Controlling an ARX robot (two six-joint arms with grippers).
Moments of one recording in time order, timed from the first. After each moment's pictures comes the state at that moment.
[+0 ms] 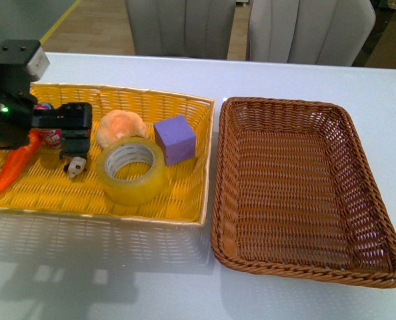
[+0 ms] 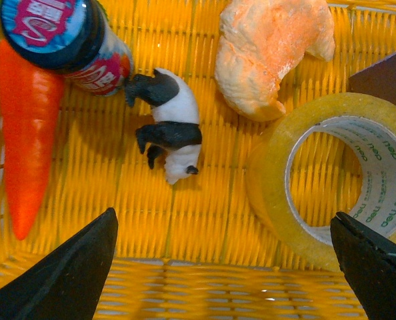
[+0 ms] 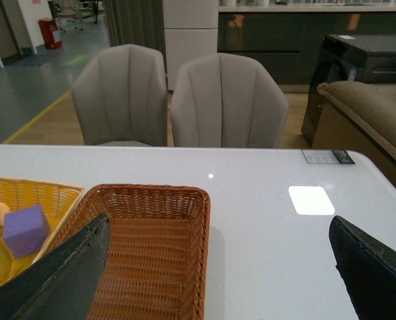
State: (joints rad) left arm -0.15 2.04 0.98 0.12 -0.01 -0.13; right arm 0.00 0.01 0.02 0.00 0.00 -0.01
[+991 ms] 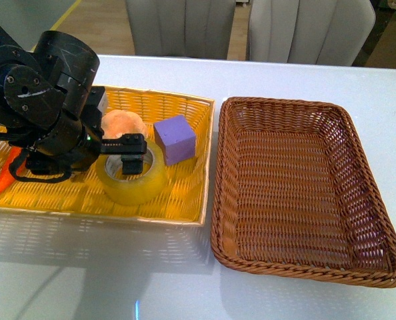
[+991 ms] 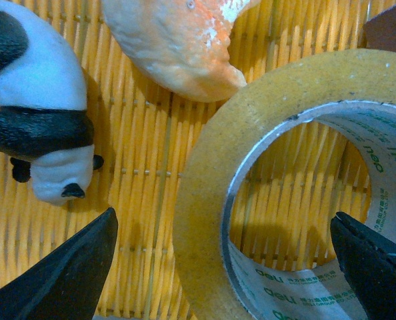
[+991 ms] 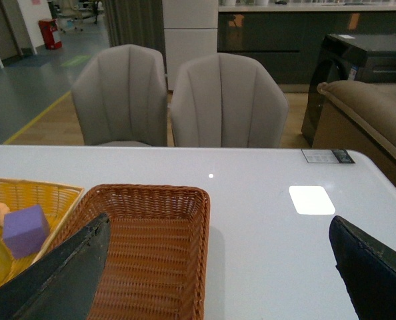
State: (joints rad) left arm -0.25 2.34 1.20 0.06 -0.05 -0.23; right arm 0.00 0.01 0.02 0.00 0.00 0.00
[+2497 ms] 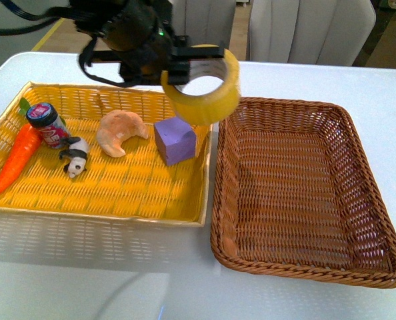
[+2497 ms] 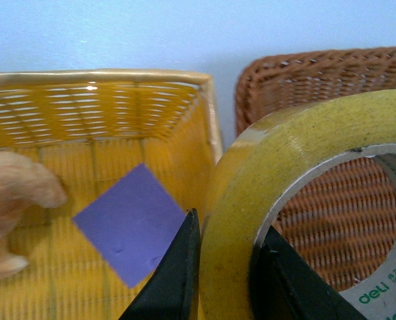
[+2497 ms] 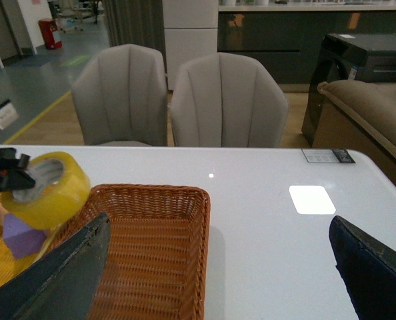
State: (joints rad) left arm -0.48 2.31 1.59 -0.12 0.00 -0.26; right arm 0.00 0.01 0.02 0.00 0.00 0.00
